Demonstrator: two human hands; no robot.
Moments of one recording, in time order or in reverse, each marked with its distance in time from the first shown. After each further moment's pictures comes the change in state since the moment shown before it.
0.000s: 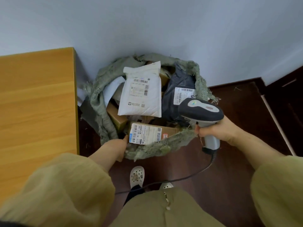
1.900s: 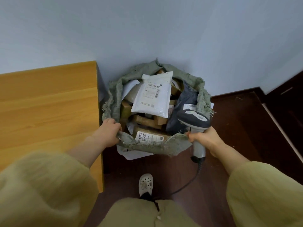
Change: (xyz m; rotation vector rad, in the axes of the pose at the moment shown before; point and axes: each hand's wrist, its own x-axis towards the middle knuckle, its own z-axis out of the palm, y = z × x) left_hand -0.069 -0.085 -0.013 -0.044 0.507 0.021; right_hand -0.039 0.002 0.099 0.156 0.314 0.149
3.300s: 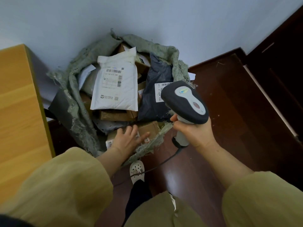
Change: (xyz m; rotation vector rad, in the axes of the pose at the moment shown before) left_hand 0.066 0.147 0.070 0.586 -0.138 0.465; right_hand 0.019 0.029 -0.019 0.132 0.237 -0.282
